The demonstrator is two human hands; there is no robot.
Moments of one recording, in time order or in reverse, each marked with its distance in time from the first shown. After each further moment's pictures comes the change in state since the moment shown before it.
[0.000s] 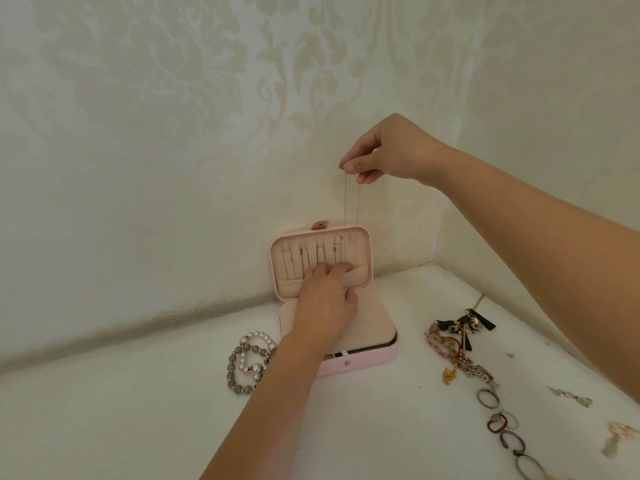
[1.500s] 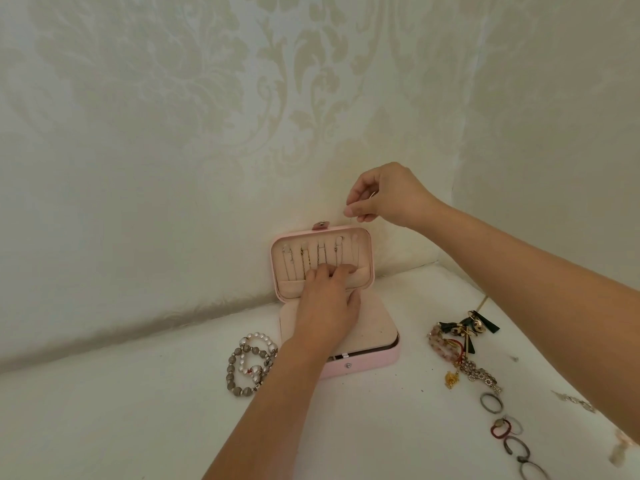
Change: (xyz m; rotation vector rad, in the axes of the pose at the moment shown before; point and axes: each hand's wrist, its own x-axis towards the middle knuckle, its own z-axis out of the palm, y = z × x) left_hand -0.002 -0.002 0.004 0.038 0.034 0.046; right_hand -0.014 0.036 0.039 0.065 0.043 0.011
